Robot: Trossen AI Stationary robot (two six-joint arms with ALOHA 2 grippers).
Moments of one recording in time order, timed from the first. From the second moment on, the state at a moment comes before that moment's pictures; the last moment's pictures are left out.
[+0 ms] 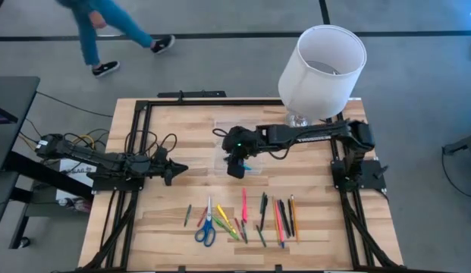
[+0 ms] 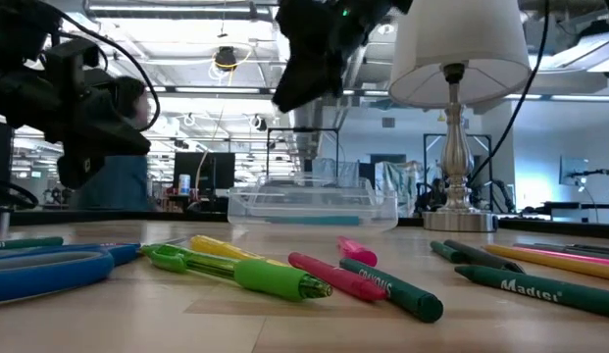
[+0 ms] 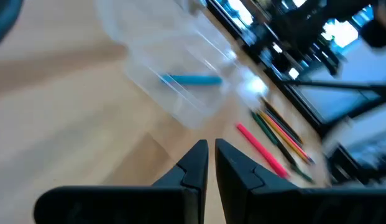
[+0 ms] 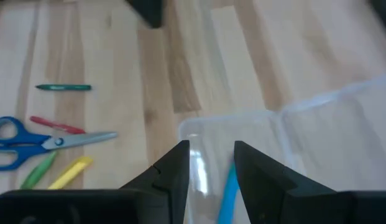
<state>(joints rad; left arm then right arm) -0.20 0.43 0.01 0.09 -0.31 -0.88 -0.02 1.84 1.54 -0.56 0.03 0.08</state>
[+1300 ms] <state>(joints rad) -0.59 1.20 0.45 0.14 -0.14 -0.88 0.21 0.95 0.90 -0.69 0.40 0.47</state>
